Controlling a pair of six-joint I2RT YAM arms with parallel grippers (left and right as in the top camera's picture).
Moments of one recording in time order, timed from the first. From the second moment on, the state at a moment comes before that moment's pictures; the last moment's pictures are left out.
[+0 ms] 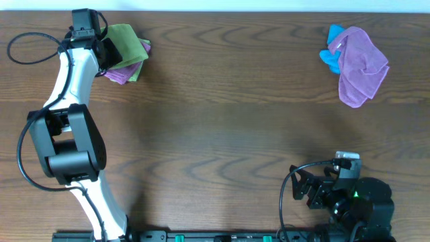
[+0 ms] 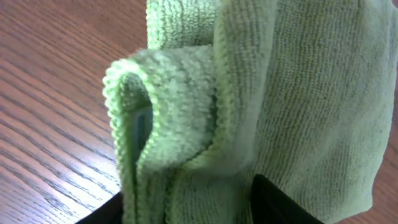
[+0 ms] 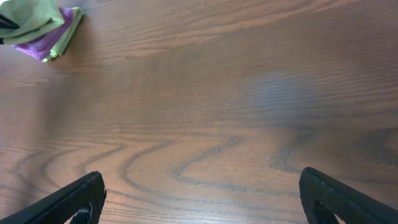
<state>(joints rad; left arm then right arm) 0.14 2.11 1.71 -0.67 -0.06 -0.42 0.04 0.28 0.57 -0.96 -0.25 0.31</state>
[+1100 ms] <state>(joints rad) 0.18 2.08 1.71 -0.71 -0.07 -0.35 0.04 0.28 0.57 -0.96 -0.25 0.31</state>
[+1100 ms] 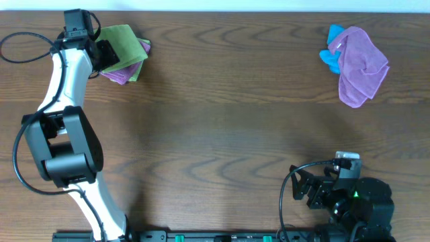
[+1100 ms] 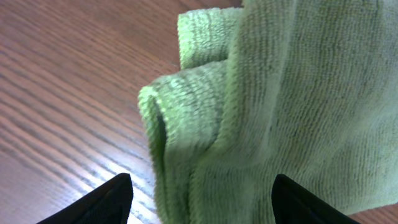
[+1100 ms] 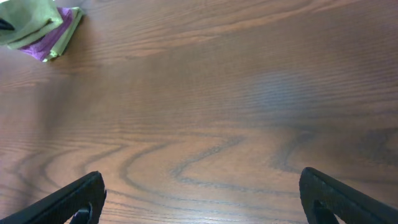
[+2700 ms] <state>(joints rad) 0.14 2.21 1.71 -0.29 0.07 -0.52 0.04 0.28 0.57 -0.96 -0.25 0.31</state>
